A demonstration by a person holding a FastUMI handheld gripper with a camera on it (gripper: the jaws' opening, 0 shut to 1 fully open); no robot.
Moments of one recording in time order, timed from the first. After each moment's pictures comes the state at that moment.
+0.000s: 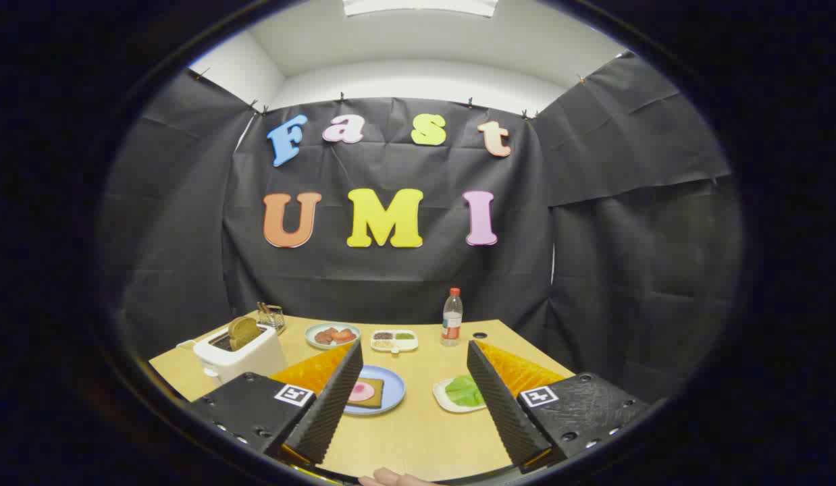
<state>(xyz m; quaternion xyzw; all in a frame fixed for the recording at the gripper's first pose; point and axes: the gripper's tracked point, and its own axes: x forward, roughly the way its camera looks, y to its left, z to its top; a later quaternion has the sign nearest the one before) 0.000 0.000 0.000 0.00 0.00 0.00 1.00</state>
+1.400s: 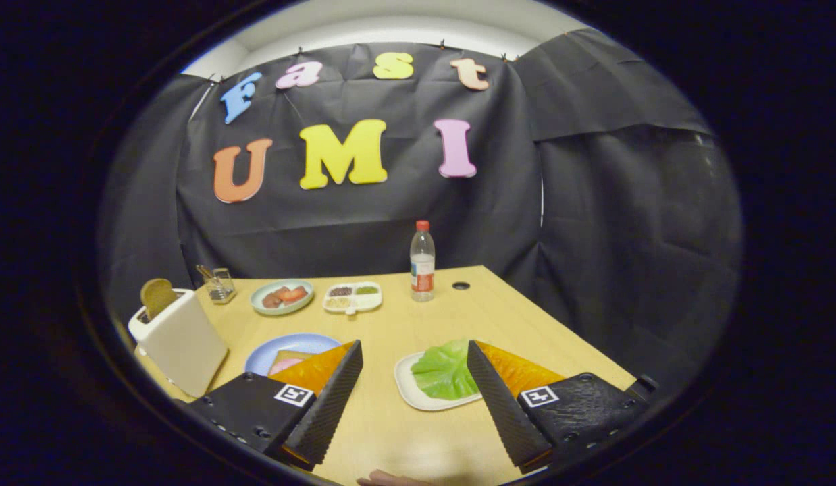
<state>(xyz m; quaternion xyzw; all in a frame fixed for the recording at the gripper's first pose) 0.157 -0.080 -0.120 0.03 0.15 -0.05 0.99</state>
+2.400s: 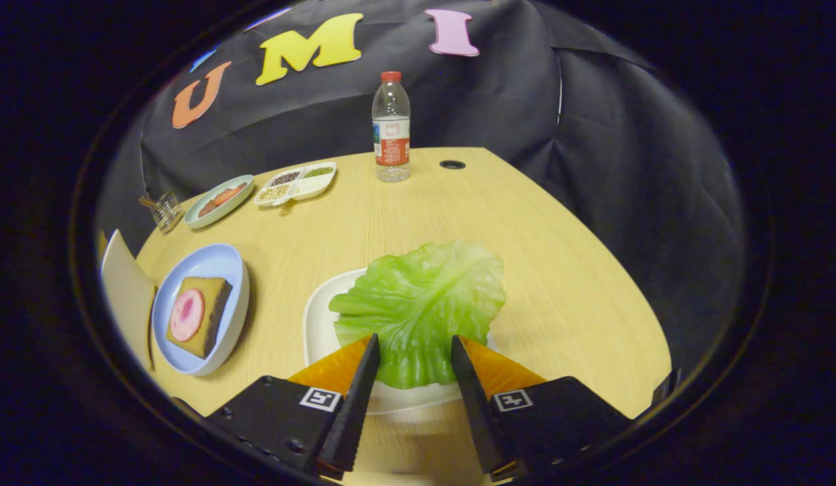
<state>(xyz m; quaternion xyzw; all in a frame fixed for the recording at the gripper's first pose) 0.234 -0.128 -0.257 0.05 0.38 -0.05 0.92</state>
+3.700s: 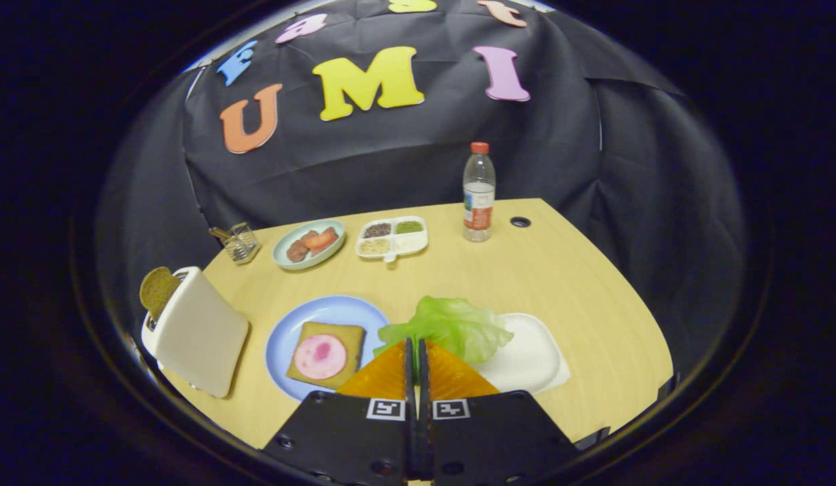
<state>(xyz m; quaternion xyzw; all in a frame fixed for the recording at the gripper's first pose) 0.207 0.016 -0.139 0.04 0.30 0.06 0.95</state>
